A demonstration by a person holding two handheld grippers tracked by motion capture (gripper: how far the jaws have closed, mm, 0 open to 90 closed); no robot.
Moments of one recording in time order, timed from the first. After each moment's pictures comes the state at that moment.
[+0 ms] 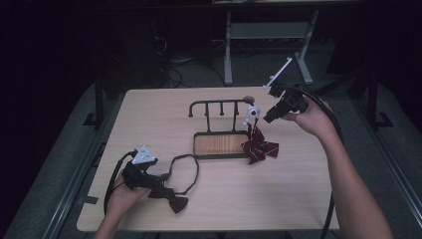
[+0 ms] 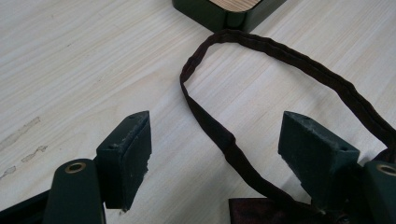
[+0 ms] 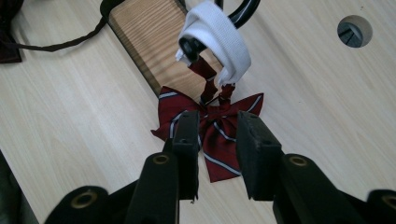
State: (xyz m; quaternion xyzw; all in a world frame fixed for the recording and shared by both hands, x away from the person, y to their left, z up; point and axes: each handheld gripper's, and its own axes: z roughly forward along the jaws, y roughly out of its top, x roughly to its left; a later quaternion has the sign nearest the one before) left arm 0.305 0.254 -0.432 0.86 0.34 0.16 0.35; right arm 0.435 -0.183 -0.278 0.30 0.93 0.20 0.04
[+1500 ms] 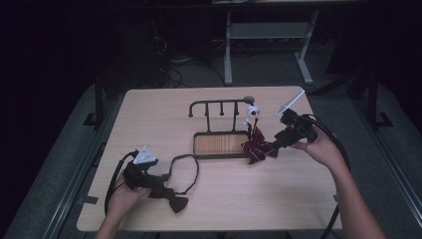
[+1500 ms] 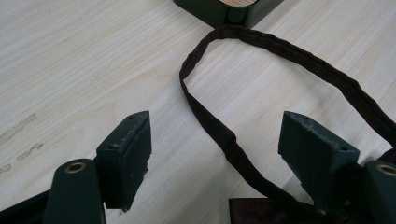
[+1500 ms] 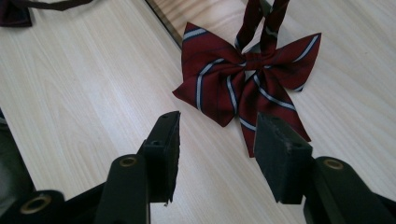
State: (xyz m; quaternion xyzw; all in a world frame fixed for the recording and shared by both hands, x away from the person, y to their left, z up) left arm 0.305 0.252 -0.435 0.86 0.34 0.15 0.34; right arm 0.396 -0.215 -0.344 0.31 0.92 0.24 0.00
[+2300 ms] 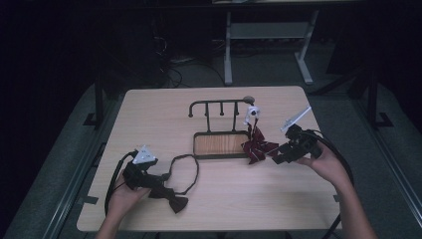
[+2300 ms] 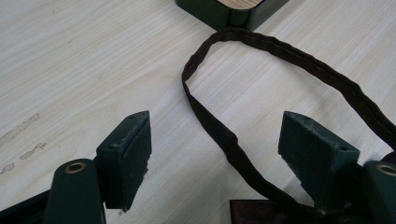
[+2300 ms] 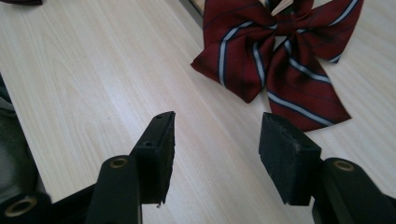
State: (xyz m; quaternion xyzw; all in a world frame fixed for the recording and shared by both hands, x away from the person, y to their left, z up) left arm 0.305 0.253 -0.435 0.86 0.35 0.16 0.34; right arm 0.367 -0.228 -0.373 0.31 0.92 0.26 -0.01
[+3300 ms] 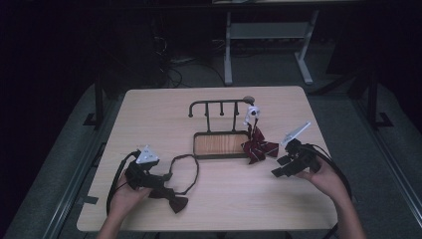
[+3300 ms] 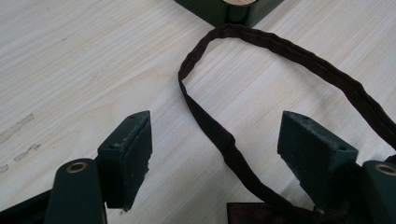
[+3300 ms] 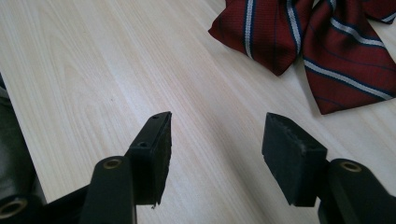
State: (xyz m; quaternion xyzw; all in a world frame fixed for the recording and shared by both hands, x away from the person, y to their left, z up) left arm 0.306 0.246 -0.435 0.86 0.35 0.16 0.33; right arm 0.346 -0.231 -0.407 0.31 0.91 0.27 -0.02
